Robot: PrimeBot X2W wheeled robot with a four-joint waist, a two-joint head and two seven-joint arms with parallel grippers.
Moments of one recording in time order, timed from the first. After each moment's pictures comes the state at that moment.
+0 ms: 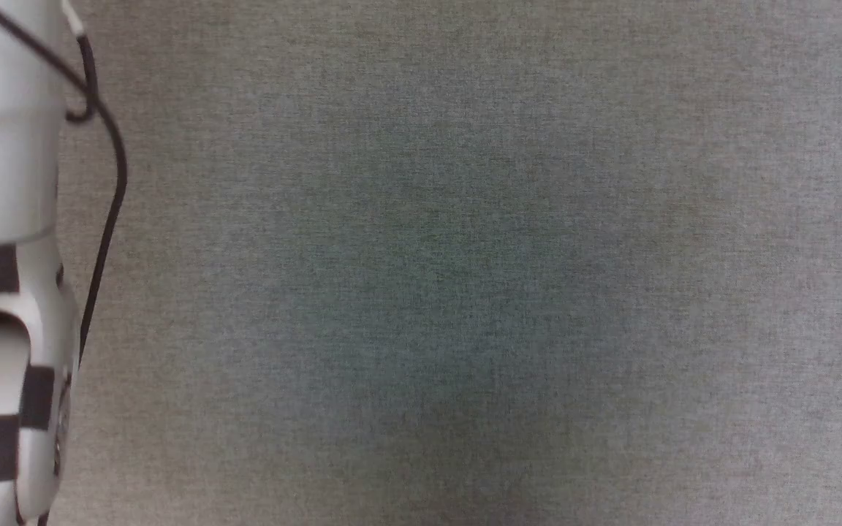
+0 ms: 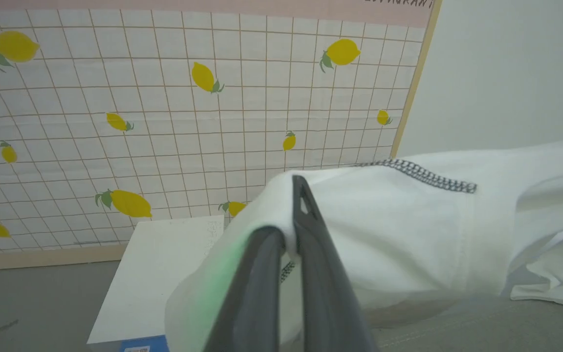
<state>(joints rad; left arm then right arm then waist) -1.45 0.25 -0.25 0.44 -0.41 -0.01 0.08 -1.47 -0.36 0.08 0.50 -0.10 0.13 0.12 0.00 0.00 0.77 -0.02</state>
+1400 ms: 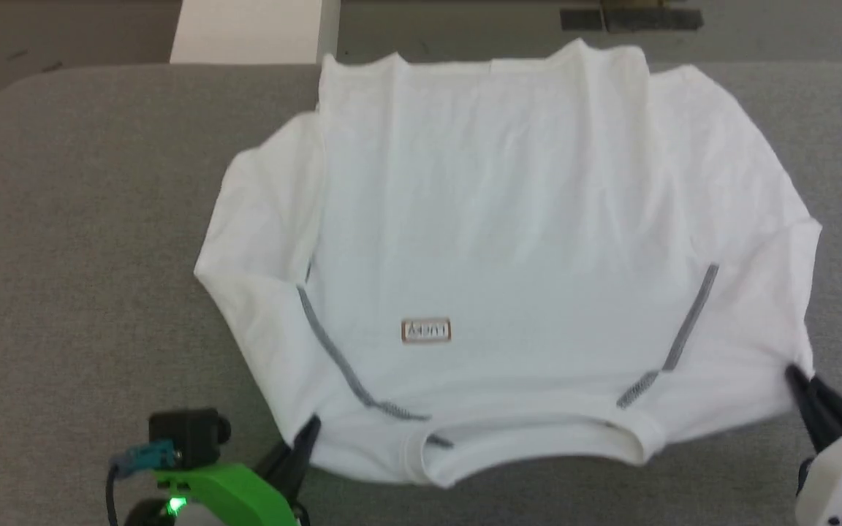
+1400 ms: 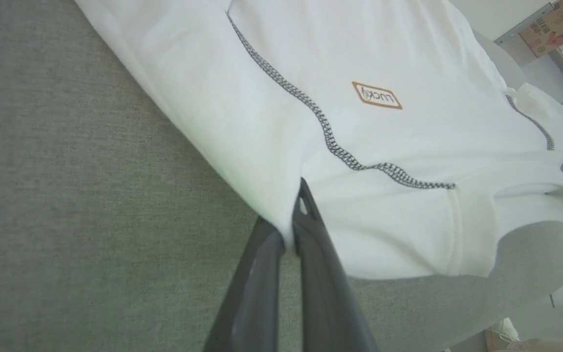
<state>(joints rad) 0.13 0.34 -0.32 -0.31 -0.69 0.15 0.32 0.15 -0.20 -0.19 -0.37 0.25 0.13 0.54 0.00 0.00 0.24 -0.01</state>
